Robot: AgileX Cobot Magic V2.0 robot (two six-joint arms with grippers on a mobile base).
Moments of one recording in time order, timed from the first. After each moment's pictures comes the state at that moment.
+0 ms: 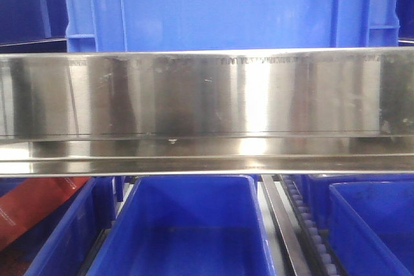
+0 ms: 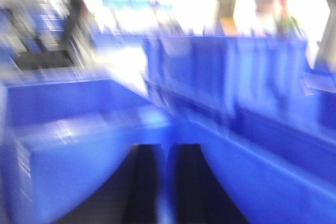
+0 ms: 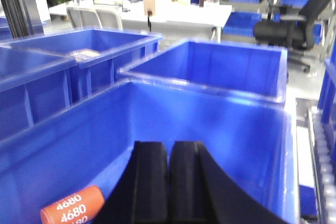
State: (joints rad) left arm -0.45 1.38 -1.37 -0.62 0.02 0.54; right arm 0.43 1.26 -1.31 0.15 0.25 -0.09
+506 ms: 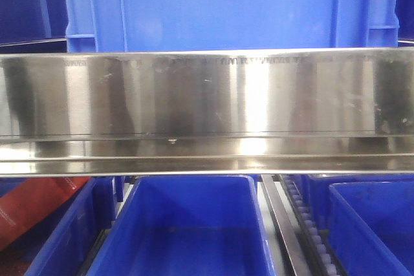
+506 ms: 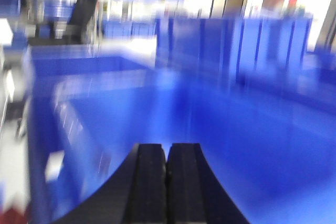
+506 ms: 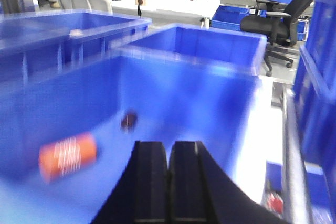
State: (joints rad) left arm -0.44 0.96 -0.85 -0.62 0.00 0.54; right arm 0.41 0.90 -0.91 0.09 0.23 -0.09
